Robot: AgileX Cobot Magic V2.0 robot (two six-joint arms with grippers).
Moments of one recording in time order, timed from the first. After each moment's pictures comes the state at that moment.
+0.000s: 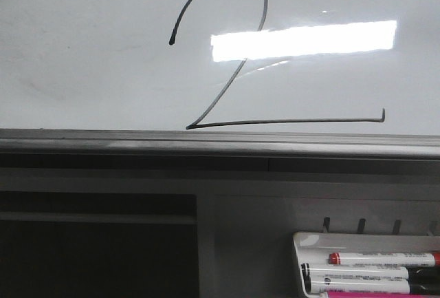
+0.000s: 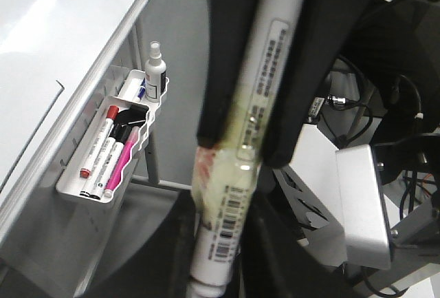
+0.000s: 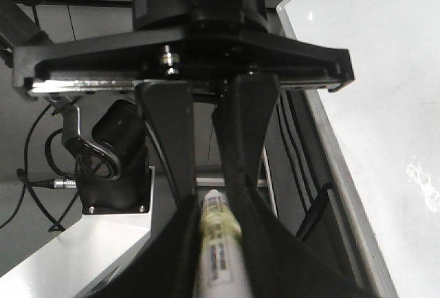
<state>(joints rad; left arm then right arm) -0.45 0.85 -1.00 -0.90 1.26 1.02 1.13 1.08 -1.15 0.47 0.54 -0.68</state>
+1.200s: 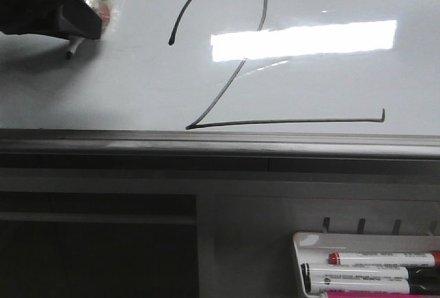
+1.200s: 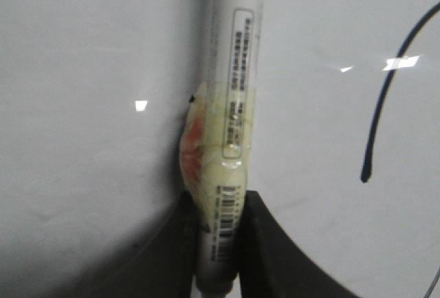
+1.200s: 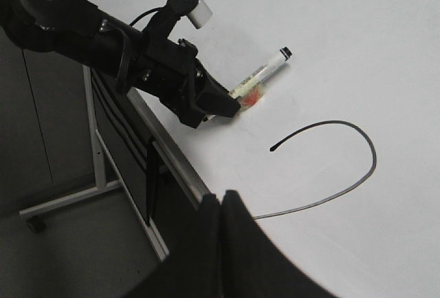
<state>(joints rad) -0.56 1.33 -0.76 -0.96 -0.09 0.79 0.64 0.68 -0.84 0.43 0.53 -0.63</state>
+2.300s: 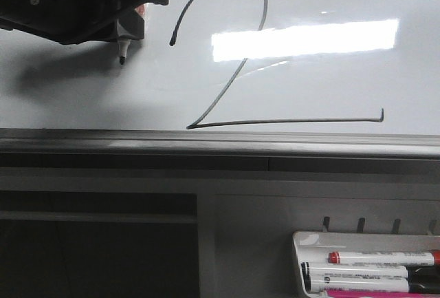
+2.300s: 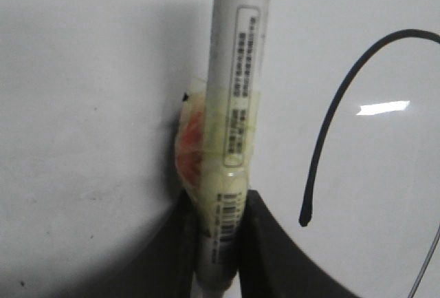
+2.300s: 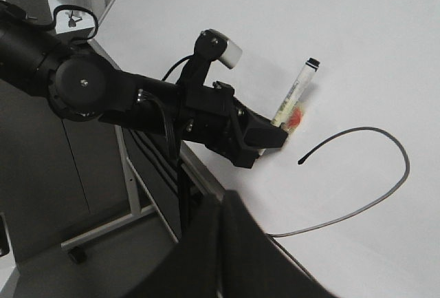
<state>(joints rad) -0.68 1.46 -0.77 -0.87 -0.32 0.53 0.64 0.68 -0.83 0.55 0.50 -0.62</state>
